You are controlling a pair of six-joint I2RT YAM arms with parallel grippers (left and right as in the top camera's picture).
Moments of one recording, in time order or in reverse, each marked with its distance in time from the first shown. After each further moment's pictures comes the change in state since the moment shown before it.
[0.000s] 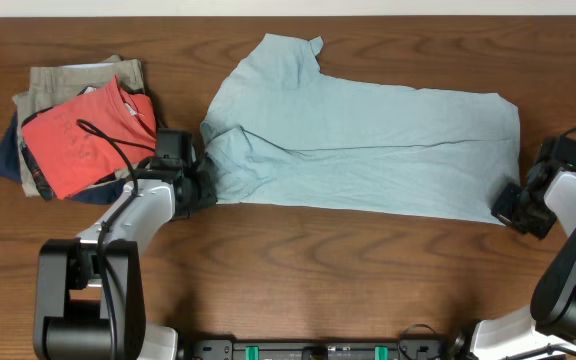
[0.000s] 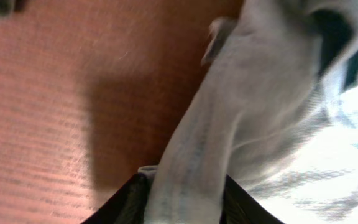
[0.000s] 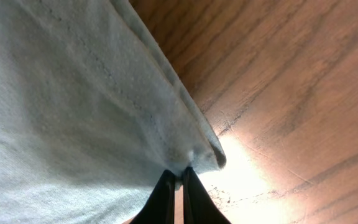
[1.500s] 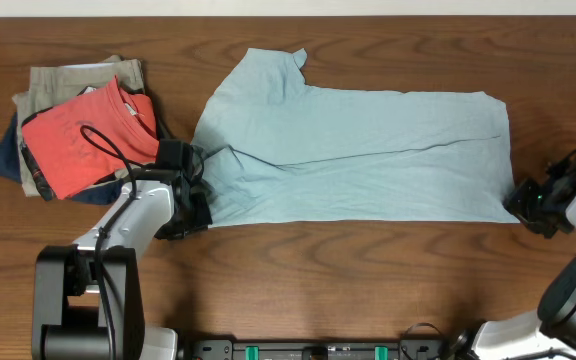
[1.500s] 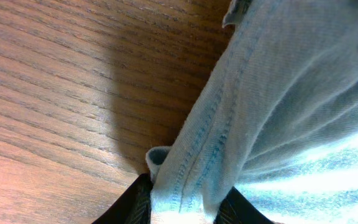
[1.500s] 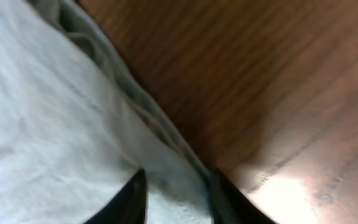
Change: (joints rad) left arm 0.000 -0.021 0.006 -0.277 -0.062 0.003; right arm -0.152 -0.018 -0.045 0.178 -0.297 -0.085
